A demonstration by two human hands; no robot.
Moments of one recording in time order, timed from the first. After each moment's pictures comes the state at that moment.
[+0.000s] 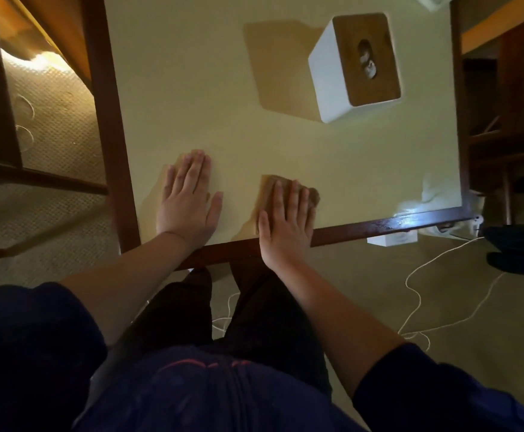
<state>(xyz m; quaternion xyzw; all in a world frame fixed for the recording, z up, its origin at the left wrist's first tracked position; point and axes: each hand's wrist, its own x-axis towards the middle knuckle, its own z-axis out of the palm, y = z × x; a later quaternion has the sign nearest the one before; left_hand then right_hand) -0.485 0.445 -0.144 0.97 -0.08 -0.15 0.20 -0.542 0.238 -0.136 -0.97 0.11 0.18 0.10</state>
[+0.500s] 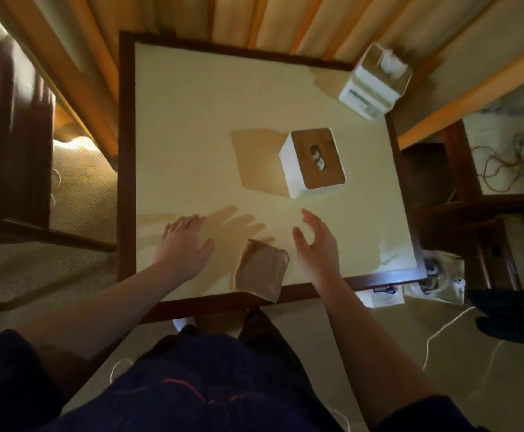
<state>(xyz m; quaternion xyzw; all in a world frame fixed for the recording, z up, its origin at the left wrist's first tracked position) -0.443 0.435 -0.048 0.93 -0.01 -0.26 0.27 -0.456 0.148 -0.014 -0.92 0.17 0.08 0.33</state>
